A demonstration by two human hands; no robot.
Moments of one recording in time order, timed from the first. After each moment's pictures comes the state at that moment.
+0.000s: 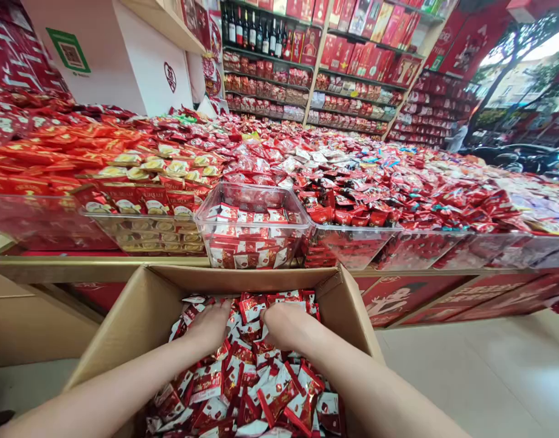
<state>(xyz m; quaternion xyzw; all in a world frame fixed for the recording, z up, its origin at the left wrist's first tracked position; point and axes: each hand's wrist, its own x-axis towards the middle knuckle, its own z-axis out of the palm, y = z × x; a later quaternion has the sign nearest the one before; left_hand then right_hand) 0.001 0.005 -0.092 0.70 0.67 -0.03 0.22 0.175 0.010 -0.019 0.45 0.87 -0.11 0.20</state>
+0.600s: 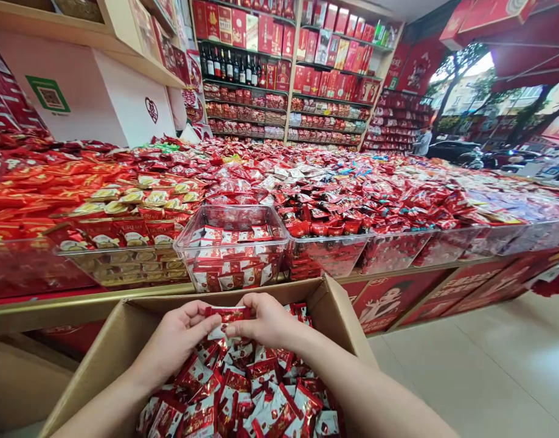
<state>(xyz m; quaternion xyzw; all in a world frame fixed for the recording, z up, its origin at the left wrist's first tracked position) 0.000 -0.004 -0.008 0.59 0.51 0.38 0.50 0.168 0.021 -0.011 0.40 0.63 -0.61 -0.26</state>
